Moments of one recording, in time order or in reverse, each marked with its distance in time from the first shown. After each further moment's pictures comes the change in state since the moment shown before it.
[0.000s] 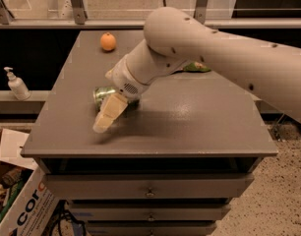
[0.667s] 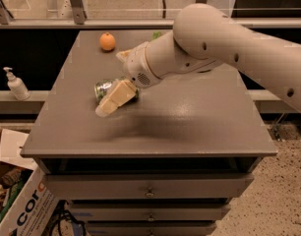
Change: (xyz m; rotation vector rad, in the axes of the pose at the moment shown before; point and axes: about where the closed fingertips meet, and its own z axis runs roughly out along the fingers) arm -0.016 -0.021 -0.048 0.141 -0.194 0.040
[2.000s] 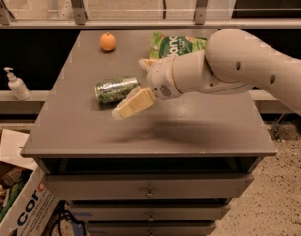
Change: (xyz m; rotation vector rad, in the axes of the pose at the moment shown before) arm 0.035 -0.001 -0.030 0.080 -0.105 0.114
